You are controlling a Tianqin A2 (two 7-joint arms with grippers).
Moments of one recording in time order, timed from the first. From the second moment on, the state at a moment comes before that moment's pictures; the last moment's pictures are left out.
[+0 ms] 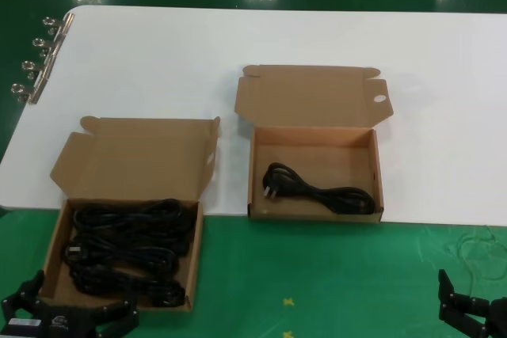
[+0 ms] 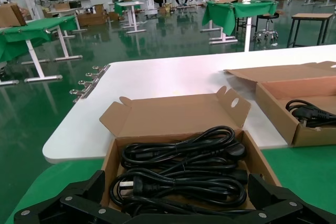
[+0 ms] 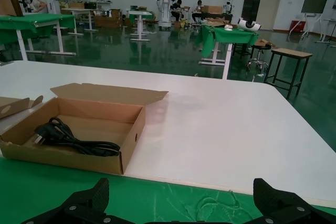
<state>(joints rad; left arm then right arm) -0.02 -0.30 1.61 -1.59 -1.78 0.01 0.00 0.00 0.30 -1.60 1.60 1.80 0.00 0.00</state>
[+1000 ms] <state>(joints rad) 0.00 -0.30 1.60 -1.60 -1.80 0.00 0.00 0.00 0.30 -1.60 1.60 1.80 0.00 0.00</state>
